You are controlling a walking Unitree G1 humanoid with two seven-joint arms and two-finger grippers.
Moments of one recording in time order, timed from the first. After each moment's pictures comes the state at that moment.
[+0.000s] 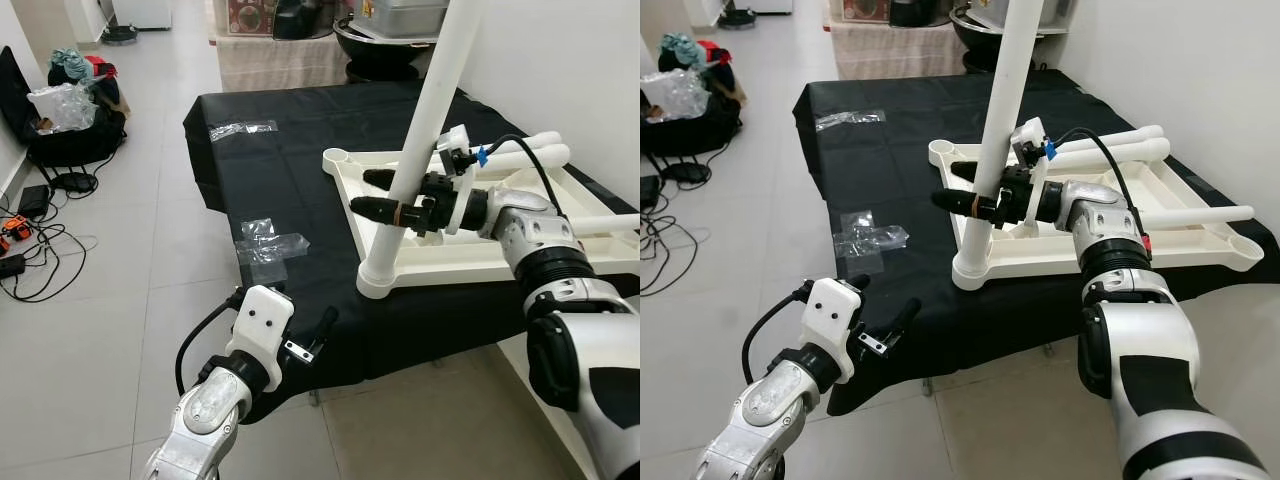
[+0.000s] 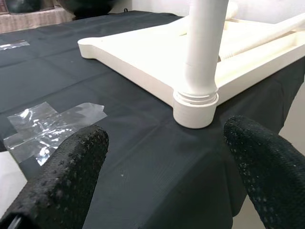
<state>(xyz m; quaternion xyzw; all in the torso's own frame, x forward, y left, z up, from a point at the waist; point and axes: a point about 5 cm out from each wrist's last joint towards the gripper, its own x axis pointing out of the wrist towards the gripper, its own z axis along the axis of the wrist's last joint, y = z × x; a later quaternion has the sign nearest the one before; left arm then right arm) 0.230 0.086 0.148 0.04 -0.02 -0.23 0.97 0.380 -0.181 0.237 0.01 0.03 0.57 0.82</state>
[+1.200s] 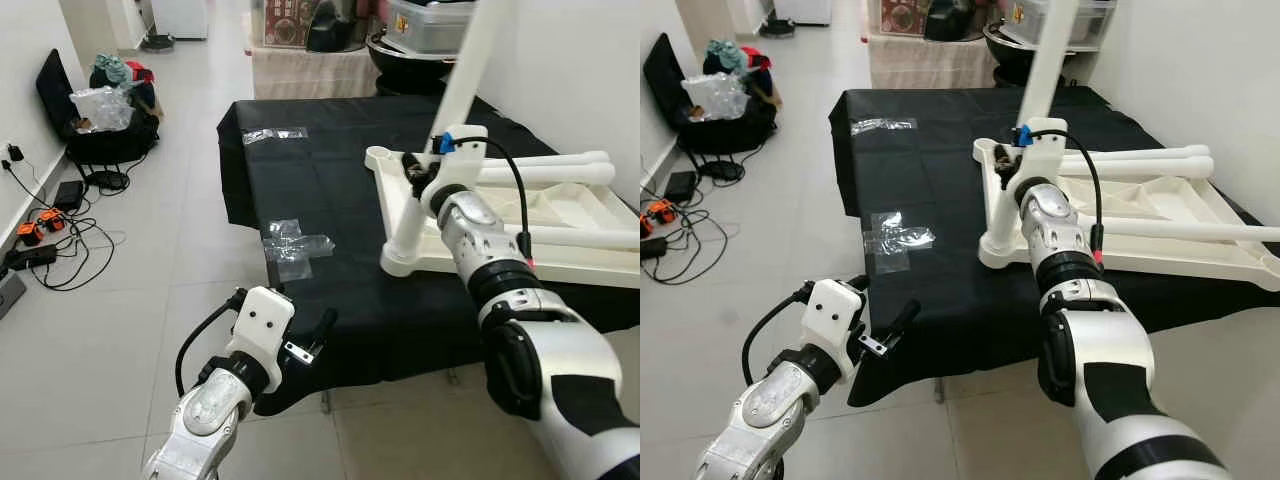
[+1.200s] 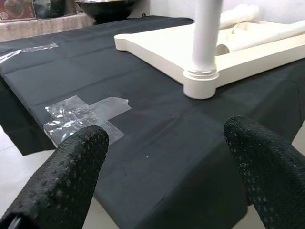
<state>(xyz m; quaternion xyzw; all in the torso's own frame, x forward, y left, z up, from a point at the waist) 0.230 0.085 0.148 0.04 -0.03 -0.23 0.97 0.416 -0.191 0.222 0.03 -0.02 -0.05 1.00</state>
